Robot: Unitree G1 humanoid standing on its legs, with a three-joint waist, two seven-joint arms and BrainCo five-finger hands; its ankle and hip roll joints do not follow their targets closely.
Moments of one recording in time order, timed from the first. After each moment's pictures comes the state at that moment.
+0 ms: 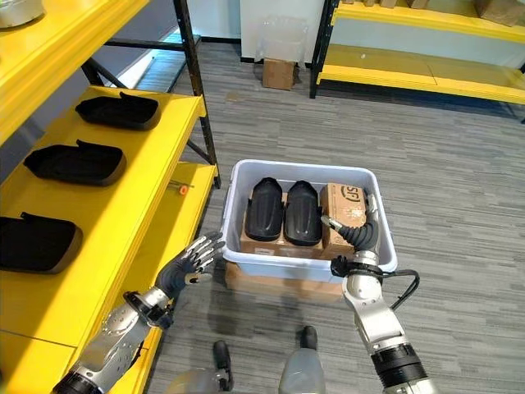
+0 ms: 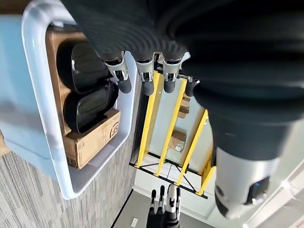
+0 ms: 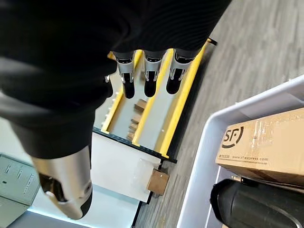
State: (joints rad) left arm 0.10 0.51 -0.37 0.05 -0.65 -0.22 -0.34; right arm -0.09 -0.37 0.17 0.06 0.09 0.02 -0.56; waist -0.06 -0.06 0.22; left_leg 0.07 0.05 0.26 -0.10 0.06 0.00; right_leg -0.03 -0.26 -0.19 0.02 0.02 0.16
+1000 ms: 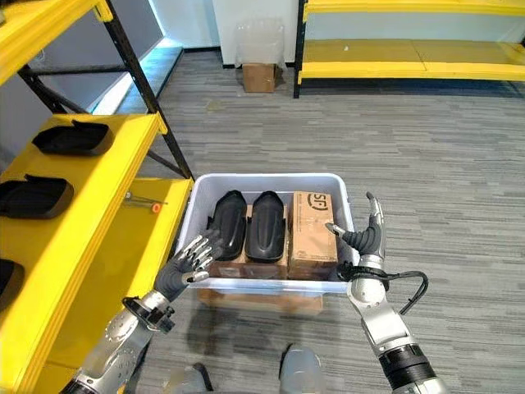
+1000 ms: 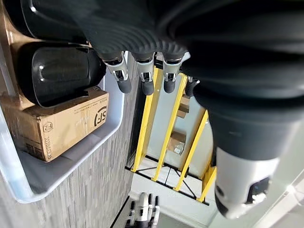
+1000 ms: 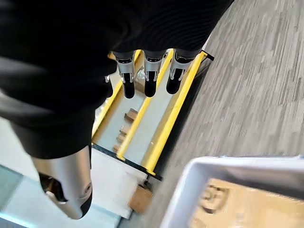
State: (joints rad) left arm 0.10 0.43 -0.36 0.04 -0.69 -0.24 -0.32; right arm -0.11 -0.48 0.21 0.14 0.02 0.02 -0.59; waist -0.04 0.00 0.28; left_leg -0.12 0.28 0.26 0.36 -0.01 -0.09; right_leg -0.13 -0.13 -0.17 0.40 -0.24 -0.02
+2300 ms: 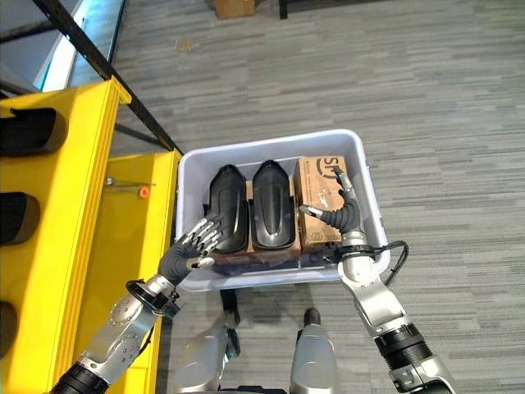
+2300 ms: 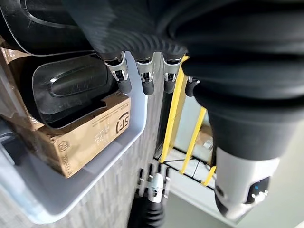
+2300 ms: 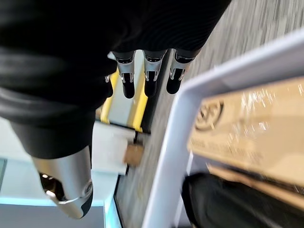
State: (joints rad) left arm 0.00 0.45 -0.39 -0.01 -0.72 -0.26 -0.27; right arm -0.24 -0.52 0.31 0.02 0.16 0.01 -0.39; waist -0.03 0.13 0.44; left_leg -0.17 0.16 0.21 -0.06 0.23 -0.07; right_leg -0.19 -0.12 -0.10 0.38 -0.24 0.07
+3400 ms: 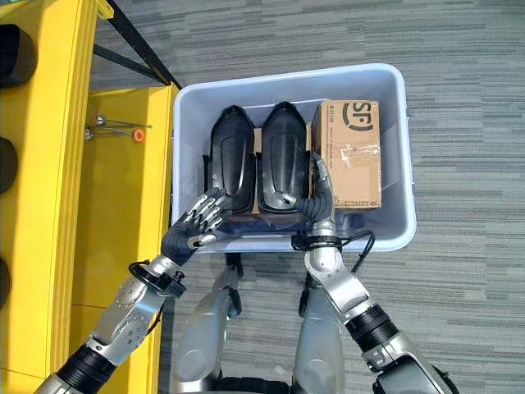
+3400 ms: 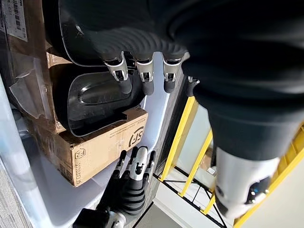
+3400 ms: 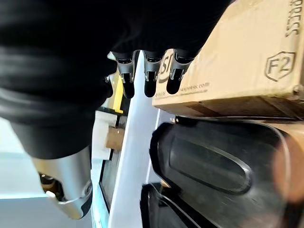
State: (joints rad) left arm -0.09 0.44 -0.41 -0.05 -0.76 -0.26 -0.21; right arm -0.37 -0.40 0.42 0.08 0.13 -0.01 -0.63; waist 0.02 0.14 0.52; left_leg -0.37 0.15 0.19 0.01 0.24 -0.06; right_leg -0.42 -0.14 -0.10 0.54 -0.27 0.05
